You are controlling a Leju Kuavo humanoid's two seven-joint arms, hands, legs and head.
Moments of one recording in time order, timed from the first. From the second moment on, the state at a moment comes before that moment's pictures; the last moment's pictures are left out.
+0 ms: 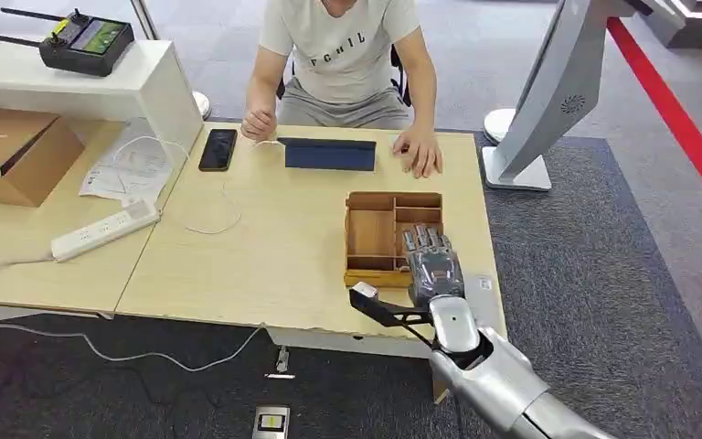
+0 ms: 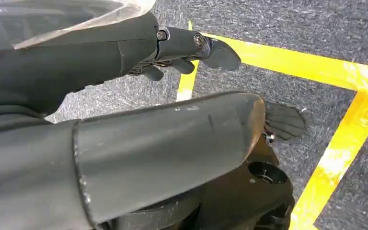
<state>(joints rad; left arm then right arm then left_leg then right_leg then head) -0.12 0.05 -1.23 -0.26 1.50 0.32 -0.12 -0.53 -0.17 0.81 -0.89 1.11 -0.14 0.47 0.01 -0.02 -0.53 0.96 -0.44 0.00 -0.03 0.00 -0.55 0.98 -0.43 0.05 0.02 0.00</state>
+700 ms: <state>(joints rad) -0.12 0.05 -1.23 -0.25 1.50 0.34 -0.11 -0.56 -0.14 0.84 -0.80 1.10 -0.12 0.47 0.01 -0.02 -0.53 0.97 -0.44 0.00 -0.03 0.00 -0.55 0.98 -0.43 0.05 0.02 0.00</state>
